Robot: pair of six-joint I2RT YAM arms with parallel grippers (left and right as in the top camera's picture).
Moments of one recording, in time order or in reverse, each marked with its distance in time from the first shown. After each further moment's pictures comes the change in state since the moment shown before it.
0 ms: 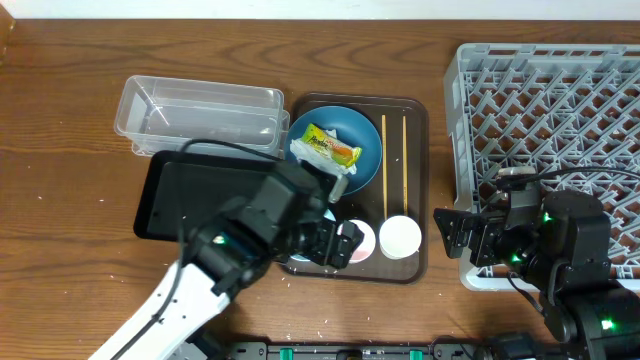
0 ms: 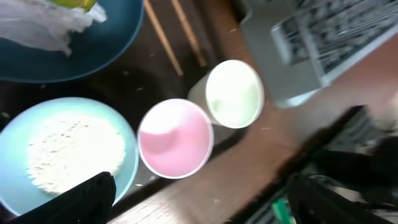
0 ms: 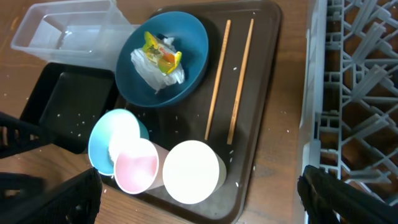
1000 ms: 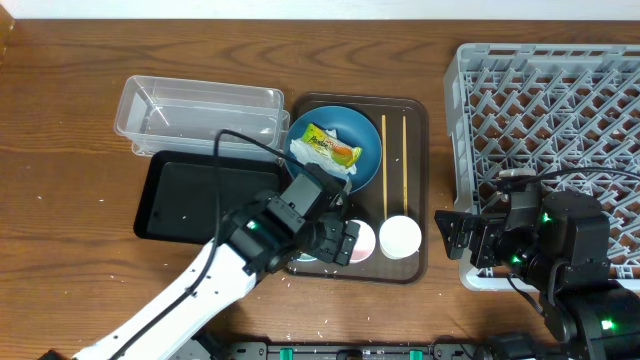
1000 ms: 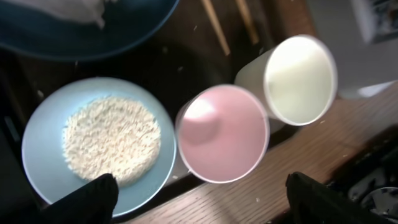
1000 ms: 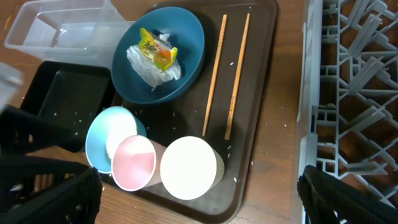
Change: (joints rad) left arm -0.034 0.130 0.000 -0.038 -0.132 -0.002; right arm 0.000 0.000 0.000 -0.016 0.009 0.006
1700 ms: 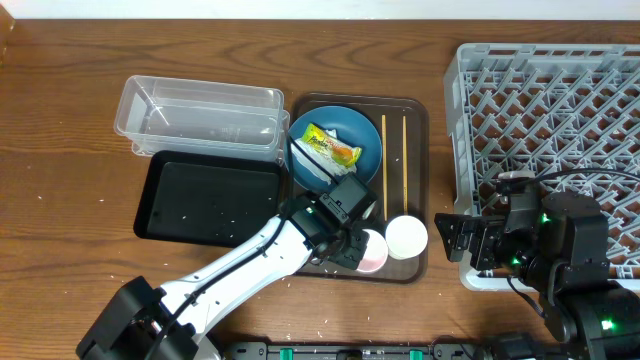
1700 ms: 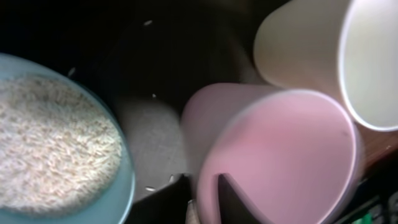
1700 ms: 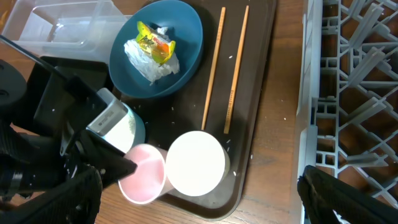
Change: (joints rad) left arm -0.087 0.267 0.000 0.079 0.034 -0.048; right arm 0.000 0.000 0.000 -0.022 0.000 0.000
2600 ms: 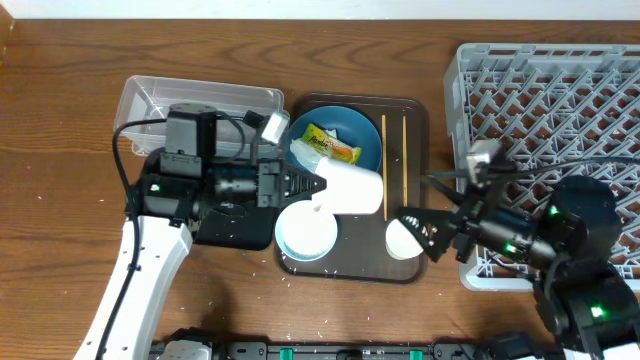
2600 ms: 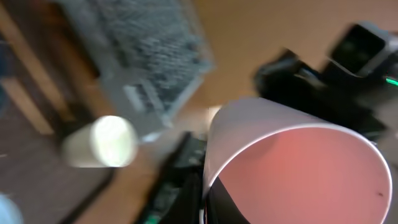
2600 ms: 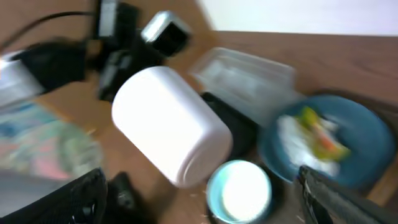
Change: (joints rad) left arm 0.680 -0.289 0.042 0.107 1.155 0.112; right arm 0.100 0.063 0.003 0.526 -0.546 0.039
